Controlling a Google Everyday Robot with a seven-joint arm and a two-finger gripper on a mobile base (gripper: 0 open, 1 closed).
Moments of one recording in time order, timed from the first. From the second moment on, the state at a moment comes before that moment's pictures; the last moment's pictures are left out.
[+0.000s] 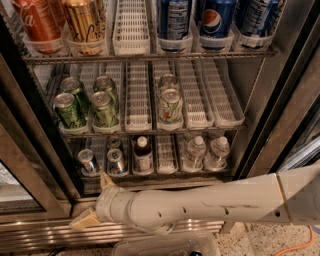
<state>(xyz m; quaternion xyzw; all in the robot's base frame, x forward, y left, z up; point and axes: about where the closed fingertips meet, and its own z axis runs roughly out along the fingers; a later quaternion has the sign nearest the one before) 0.476 0.212 0.614 -0.50 0.69 0.23 0.48</state>
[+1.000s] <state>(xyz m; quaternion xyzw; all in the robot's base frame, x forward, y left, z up) 0.518 0.269 0.579 -0.43 0.67 0.28 0.54</state>
